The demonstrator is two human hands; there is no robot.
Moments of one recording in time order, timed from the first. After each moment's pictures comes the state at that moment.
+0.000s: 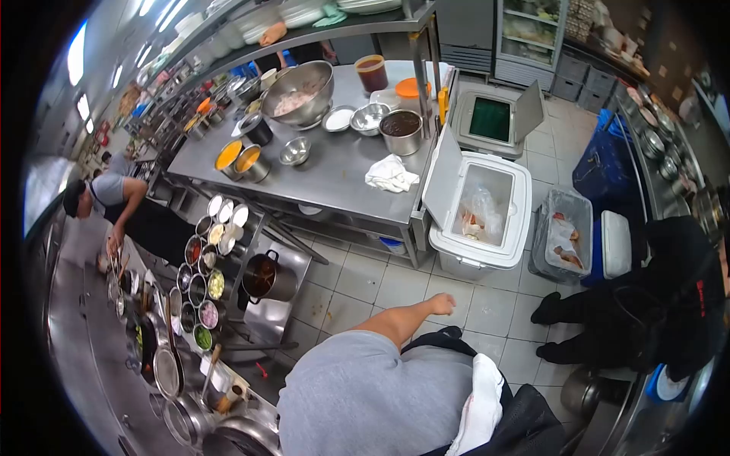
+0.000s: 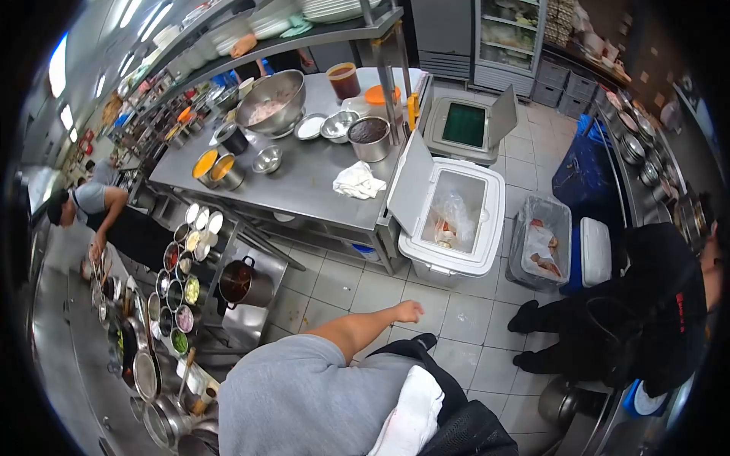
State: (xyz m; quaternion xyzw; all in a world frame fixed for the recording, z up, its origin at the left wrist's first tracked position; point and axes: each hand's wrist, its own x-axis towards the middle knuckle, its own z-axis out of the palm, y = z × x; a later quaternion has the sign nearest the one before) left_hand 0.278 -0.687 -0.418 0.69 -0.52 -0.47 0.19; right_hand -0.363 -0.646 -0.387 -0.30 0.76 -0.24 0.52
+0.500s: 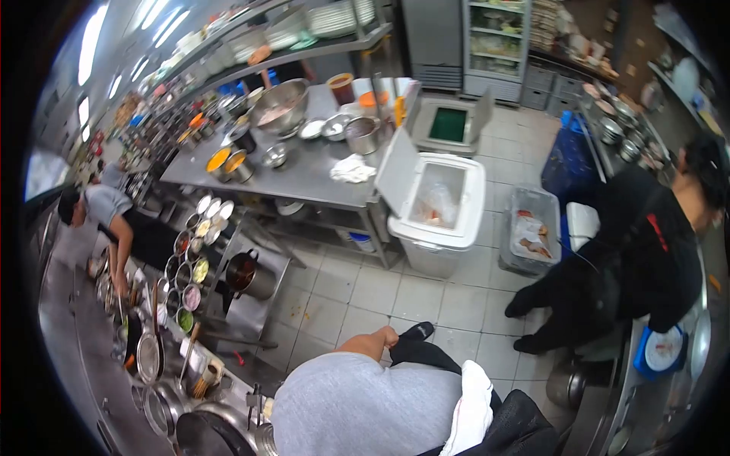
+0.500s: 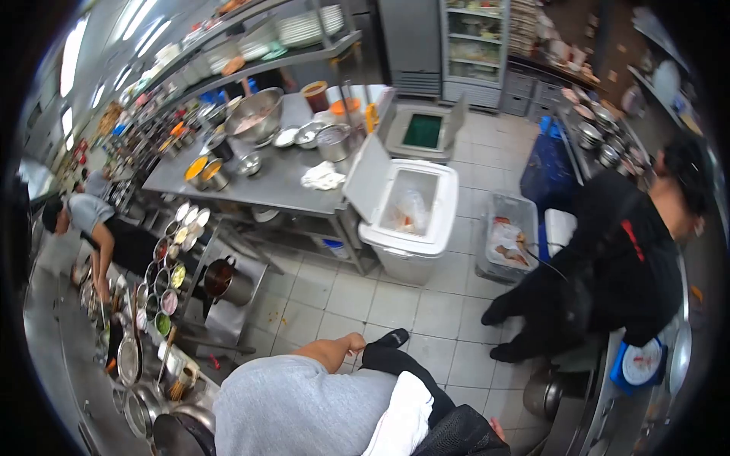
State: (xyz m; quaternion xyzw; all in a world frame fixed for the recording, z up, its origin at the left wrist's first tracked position) left_hand 0.148 -0.534 -0.480 0.74 -0.24 -0.63 -0.02; right_hand -0.559 -0.627 -0.410 -0.38 0.64 -0.30 0.59
